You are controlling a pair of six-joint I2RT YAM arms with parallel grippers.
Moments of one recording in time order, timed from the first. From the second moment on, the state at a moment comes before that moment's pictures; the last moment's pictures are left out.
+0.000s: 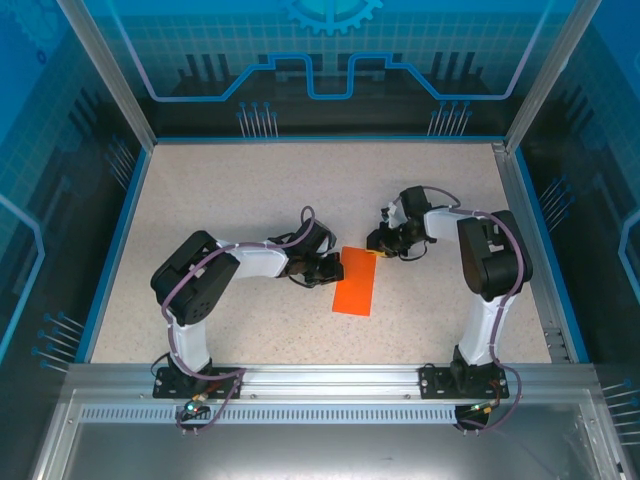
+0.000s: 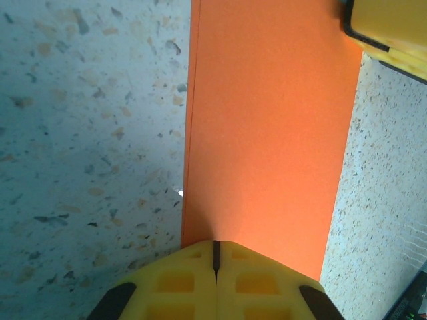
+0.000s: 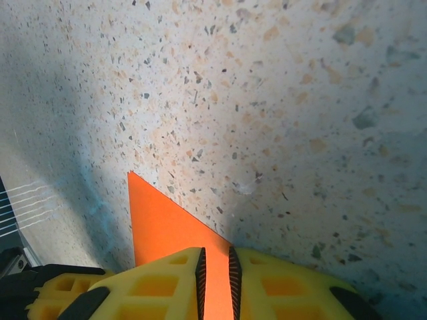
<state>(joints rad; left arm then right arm) -0.66 1.88 0.97 -0.09 0.40 -0.84 0.21 1.94 1.09 -0.39 -0.67 0.42</state>
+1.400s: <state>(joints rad) -0.67 1.81 0.97 -0.11 0.39 -0.85 0.27 1.64 0.99 -0.57 -0.50 0.37</state>
